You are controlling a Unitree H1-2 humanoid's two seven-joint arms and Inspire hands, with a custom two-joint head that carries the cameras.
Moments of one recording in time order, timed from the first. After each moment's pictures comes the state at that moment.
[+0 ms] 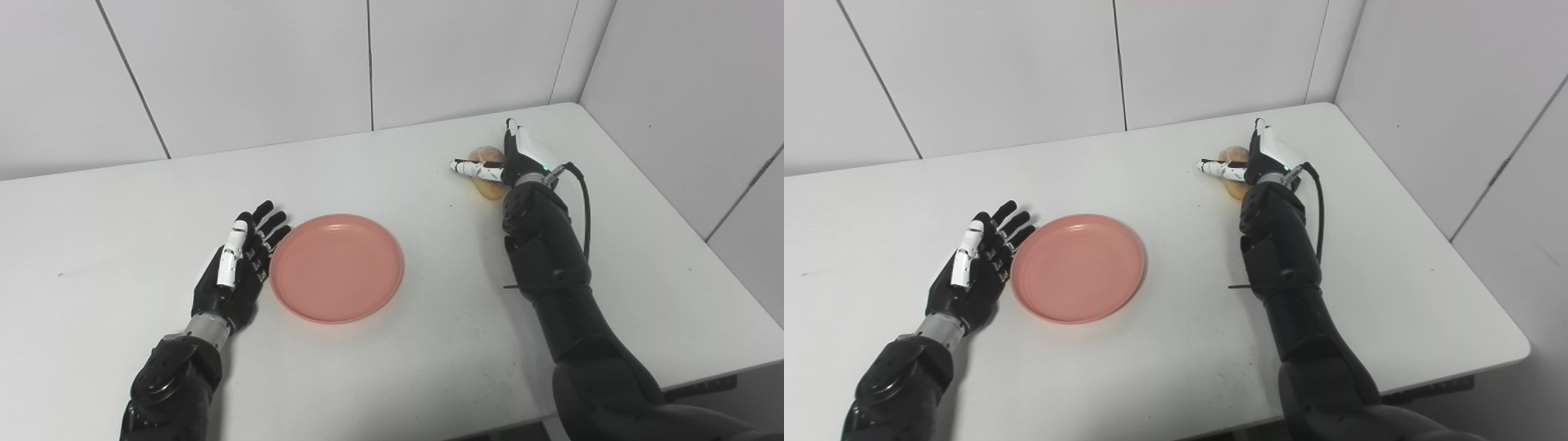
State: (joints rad) left arm -0.28 0.06 -0.03 0.09 -0.27 0.39 -0.22; right arm -0.65 -0.16 -0.15 0.49 -0.99 0.48 0.12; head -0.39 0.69
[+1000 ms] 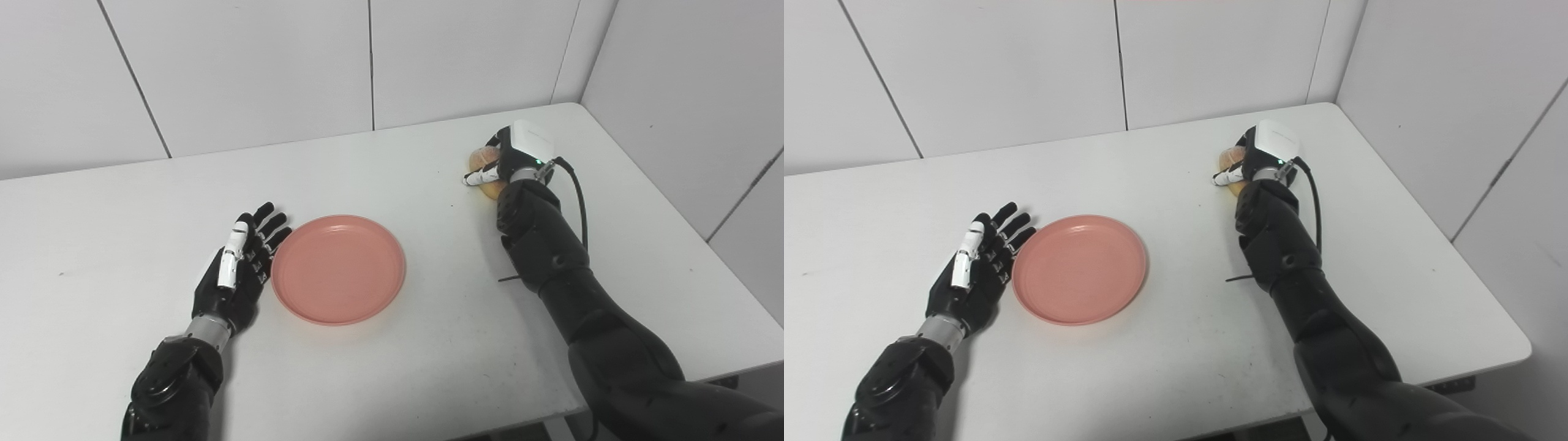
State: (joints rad) left arm -0.27 0.05 -0.03 0.06 -0.27 0.42 -0.20; right arm -0.70 -0.24 0.03 0.66 -0.80 0.46 -0.15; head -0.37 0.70
